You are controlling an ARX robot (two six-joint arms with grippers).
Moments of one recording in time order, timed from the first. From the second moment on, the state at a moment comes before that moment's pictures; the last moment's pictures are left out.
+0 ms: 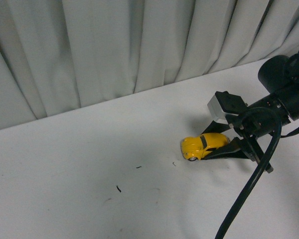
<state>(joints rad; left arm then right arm) 0.00 0.00 0.01 0.00 0.00 0.00 -0.45 2.17 0.95 -0.34 -0.79 -1.70</state>
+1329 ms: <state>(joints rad) 0.00 0.00 0.01 0.00 0.00 0.00 -0.48 2.11 0.88 -0.31 -0.76 -1.69</state>
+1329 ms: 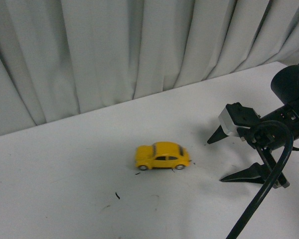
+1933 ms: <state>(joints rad) 0.00 0.00 0.01 0.00 0.00 0.00 -0.45 2.11 0.88 -0.28 -0.76 -1.66</state>
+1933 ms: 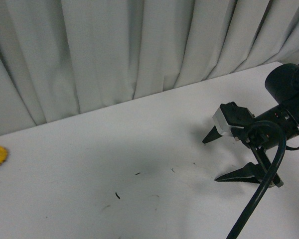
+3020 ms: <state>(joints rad) 0.00 0.00 0.01 0.00 0.00 0.00 -0.27 1.83 0.99 -0.10 -0.71 -1.44</state>
